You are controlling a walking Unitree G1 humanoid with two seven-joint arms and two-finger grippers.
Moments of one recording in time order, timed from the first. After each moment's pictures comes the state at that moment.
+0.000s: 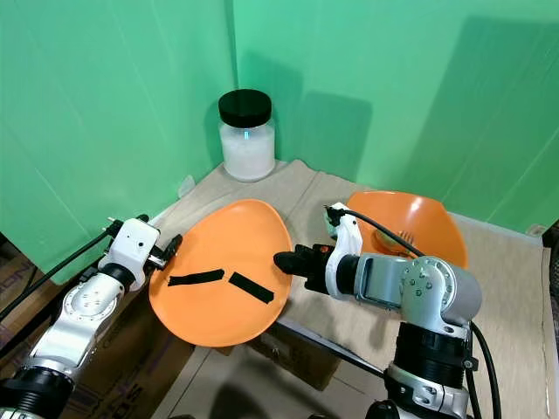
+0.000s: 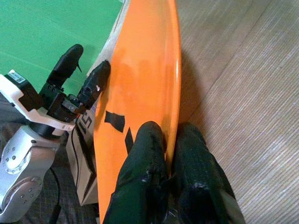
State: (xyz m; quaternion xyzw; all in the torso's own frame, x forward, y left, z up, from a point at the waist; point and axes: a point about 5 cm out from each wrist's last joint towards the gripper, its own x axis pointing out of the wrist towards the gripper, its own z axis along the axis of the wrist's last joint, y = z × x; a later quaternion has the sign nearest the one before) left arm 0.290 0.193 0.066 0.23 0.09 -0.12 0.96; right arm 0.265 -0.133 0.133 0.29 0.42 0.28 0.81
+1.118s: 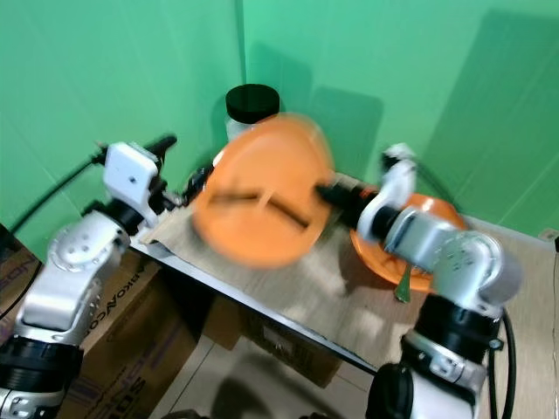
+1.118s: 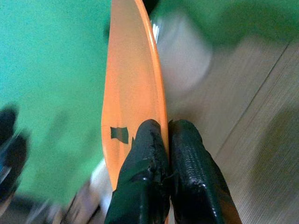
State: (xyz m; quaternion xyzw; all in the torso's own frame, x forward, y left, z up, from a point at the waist) left arm 0.301 0.141 0.195 0.14 -0.13 -0.24 0.95; right arm 0.304 -0.184 0.195 0.32 0.20 0.21 0.90
